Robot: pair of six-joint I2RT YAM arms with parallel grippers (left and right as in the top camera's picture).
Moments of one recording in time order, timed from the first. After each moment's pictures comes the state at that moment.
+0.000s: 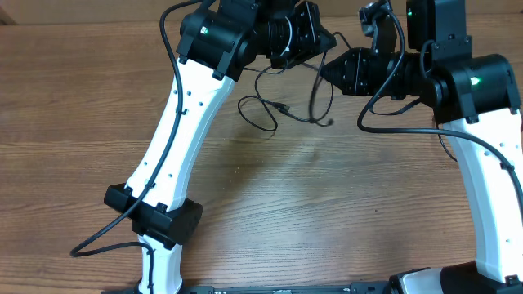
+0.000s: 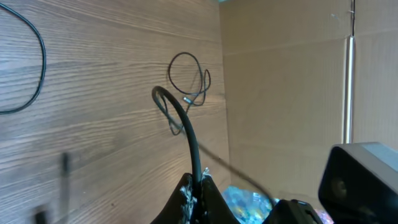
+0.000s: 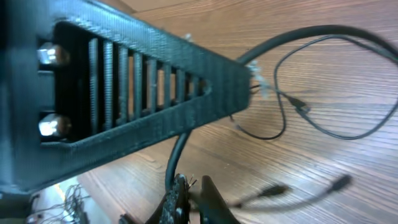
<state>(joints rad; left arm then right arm) -0.50 2.07 2.51 -1.10 0.61 -0.87 0.22 1.58 1.89 -1.14 -0.60 0.29</state>
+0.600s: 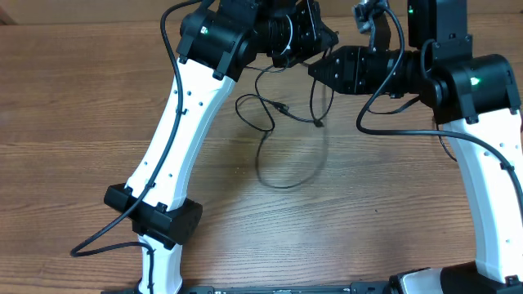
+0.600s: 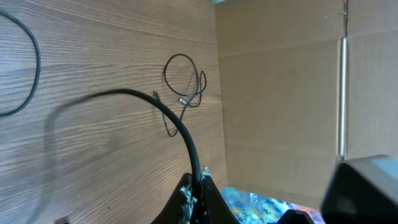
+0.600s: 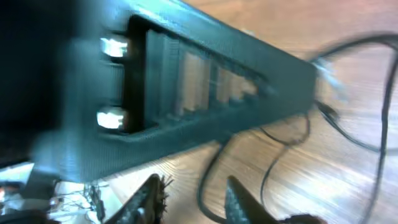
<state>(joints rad) -0.50 2.07 2.51 -1.08 0.62 -0.87 0.22 1.58 1.89 -1.12 -0.67 0.29</state>
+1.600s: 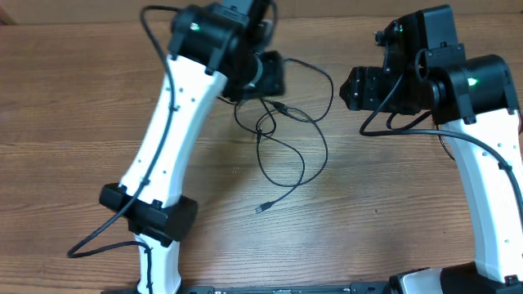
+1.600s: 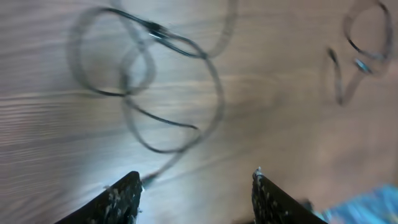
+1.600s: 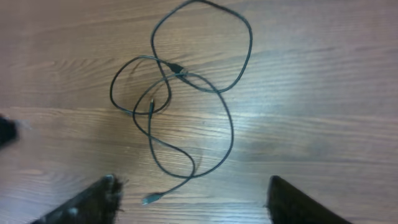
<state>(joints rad) -0.42 2.07 2.51 -1.63 0.24 -0.49 0.23 1.58 1.87 -1.35 -0.15 0.28</state>
